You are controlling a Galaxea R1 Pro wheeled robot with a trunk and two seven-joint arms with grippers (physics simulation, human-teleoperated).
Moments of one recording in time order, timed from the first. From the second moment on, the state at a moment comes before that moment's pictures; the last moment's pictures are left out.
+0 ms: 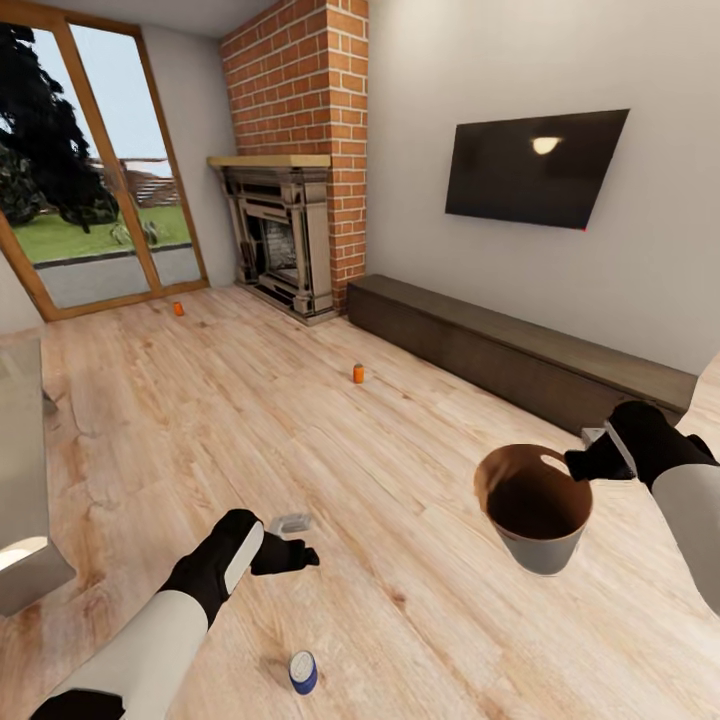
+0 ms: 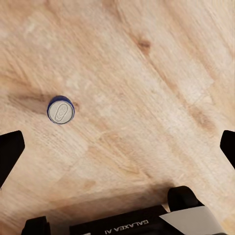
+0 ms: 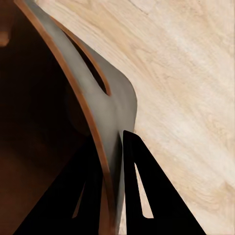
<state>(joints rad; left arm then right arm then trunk) -0.73 -0.05 -0.09 -0.62 0.23 0.89 -0.09 -1.17 -0.39 0.02 -0.41 0.21 1.05 0.38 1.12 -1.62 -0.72</state>
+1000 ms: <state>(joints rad) -0.76 0.00 -0.09 -0.62 0.23 0.88 -0.08 -1.41 -0.39 0.14 -0.22 0.21 1.05 0.38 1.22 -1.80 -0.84</state>
